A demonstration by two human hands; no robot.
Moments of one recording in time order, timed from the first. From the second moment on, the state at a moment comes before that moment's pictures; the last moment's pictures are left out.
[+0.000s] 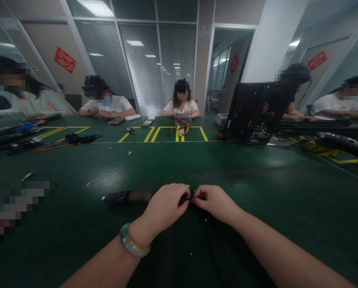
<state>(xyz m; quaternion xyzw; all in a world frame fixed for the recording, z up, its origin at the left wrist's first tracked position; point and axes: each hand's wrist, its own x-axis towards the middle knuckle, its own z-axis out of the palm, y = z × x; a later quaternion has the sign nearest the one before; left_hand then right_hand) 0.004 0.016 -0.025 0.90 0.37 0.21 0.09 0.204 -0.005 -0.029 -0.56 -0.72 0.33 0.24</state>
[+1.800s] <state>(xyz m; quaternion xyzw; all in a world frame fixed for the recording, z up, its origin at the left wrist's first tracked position) 0.005 0.015 -0.027 0.90 0.37 0.21 0.08 0.204 -0.005 -0.030 -0.56 -0.72 0.32 0.24</state>
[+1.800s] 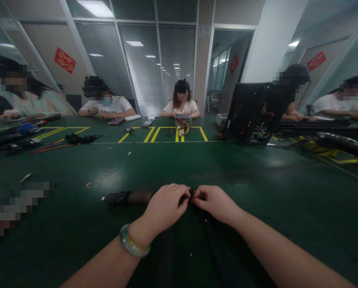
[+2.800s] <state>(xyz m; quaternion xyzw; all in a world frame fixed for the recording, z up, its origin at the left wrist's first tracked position) 0.005 0.016 -0.028 0.90 0.37 0.21 0.07 0.205 -0.005 -0.031 -0.56 -0.73 0.32 0.24</state>
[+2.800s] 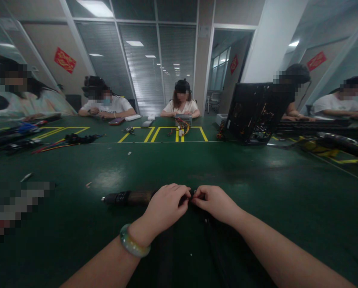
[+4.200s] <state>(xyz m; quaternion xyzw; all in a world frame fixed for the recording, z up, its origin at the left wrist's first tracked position) 0.005 0.012 -0.022 0.91 0.37 0.20 0.06 0.204 -0.007 -0.028 -0.57 -0.72 0.33 0.24</state>
